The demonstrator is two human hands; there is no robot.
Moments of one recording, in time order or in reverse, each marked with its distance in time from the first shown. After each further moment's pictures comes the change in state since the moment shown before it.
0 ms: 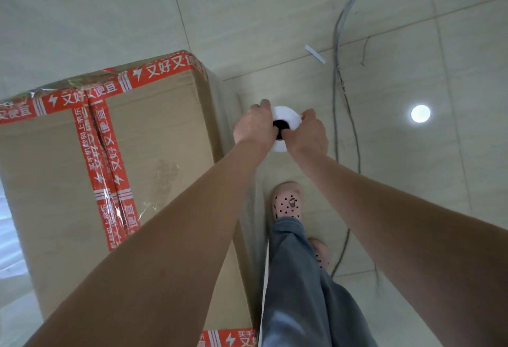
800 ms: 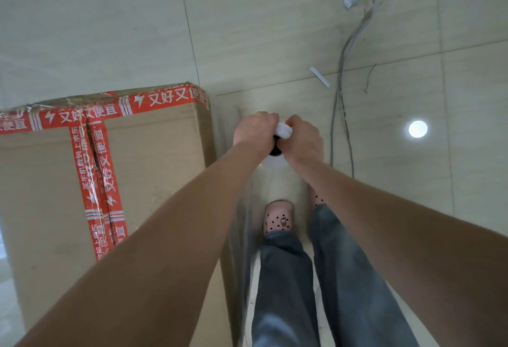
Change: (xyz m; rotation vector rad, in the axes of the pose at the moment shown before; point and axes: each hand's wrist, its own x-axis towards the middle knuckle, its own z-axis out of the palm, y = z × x) left_hand 0.055 0.006 -0.025 0.142 -0.056 0.145; right_hand 0.043 -0.047 -0.017 -0.247 -0.105 -0.203
